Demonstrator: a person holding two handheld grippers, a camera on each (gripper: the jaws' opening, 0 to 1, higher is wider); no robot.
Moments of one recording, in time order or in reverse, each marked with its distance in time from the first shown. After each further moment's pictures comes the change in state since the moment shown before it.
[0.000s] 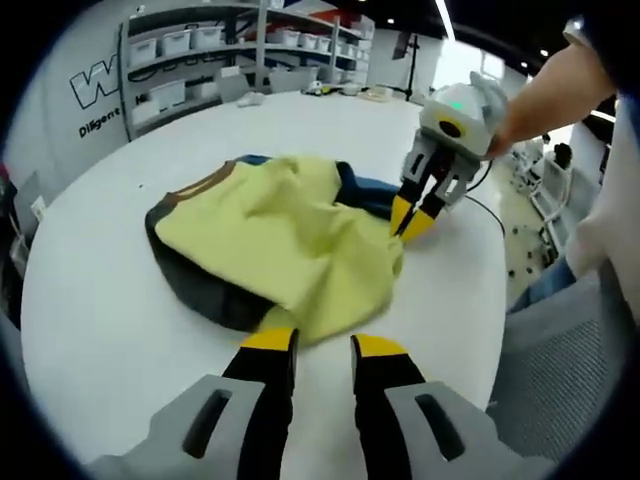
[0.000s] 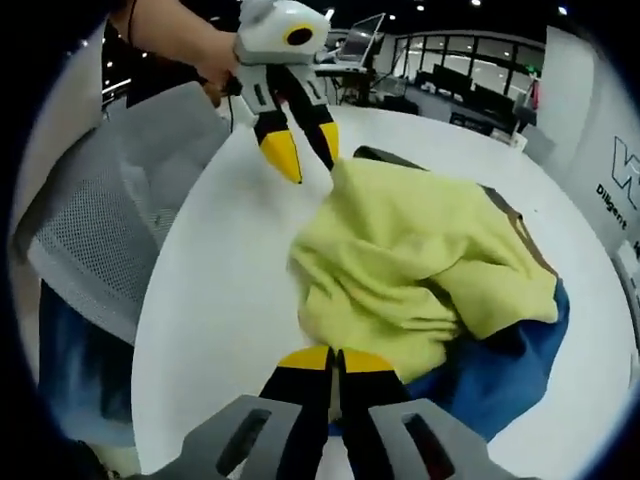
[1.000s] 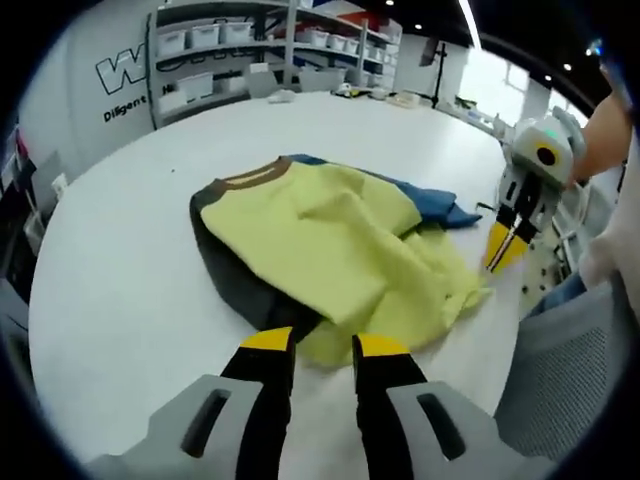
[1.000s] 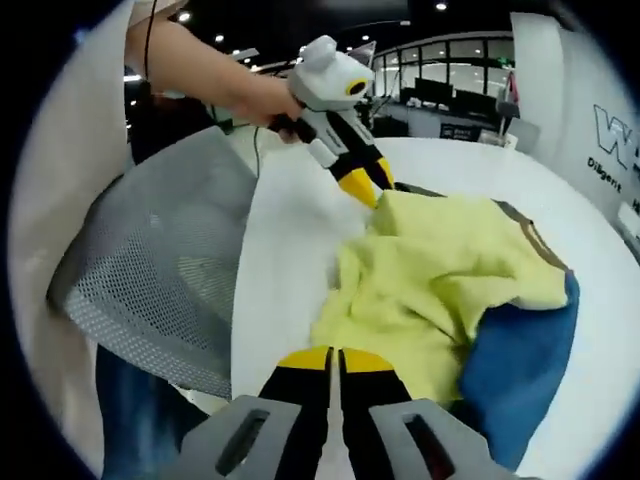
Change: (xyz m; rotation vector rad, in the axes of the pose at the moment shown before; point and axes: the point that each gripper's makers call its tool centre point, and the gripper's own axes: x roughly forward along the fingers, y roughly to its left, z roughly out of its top) left arm -0.015 0.032 -0.006 -0.080 -0.009 0.089; right arm -0.037 0.056 0.007 0.229 -0.136 -0.040
